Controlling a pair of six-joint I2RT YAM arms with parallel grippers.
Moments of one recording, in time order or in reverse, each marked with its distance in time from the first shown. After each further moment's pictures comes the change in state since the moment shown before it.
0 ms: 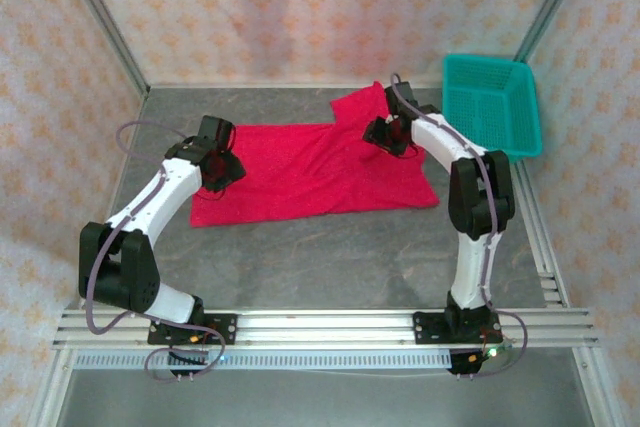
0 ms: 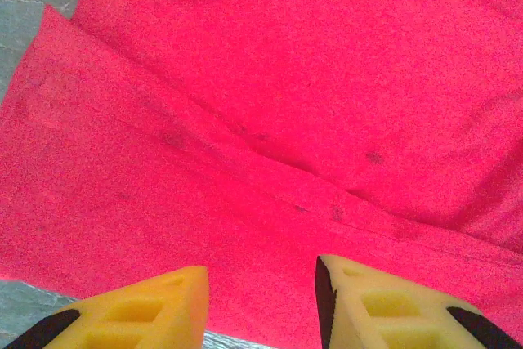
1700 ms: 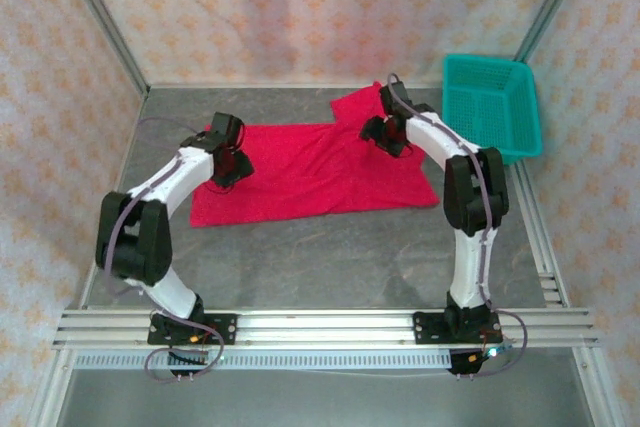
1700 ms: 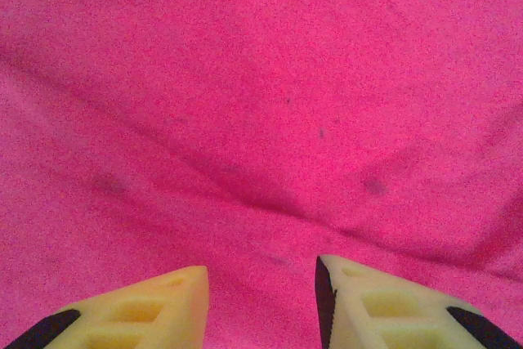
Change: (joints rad) left arm 0.008 0.221 0.068 0.090 0.042 0.038; right arm 0.014 0.036 0.016 0.003 0.056 0.085
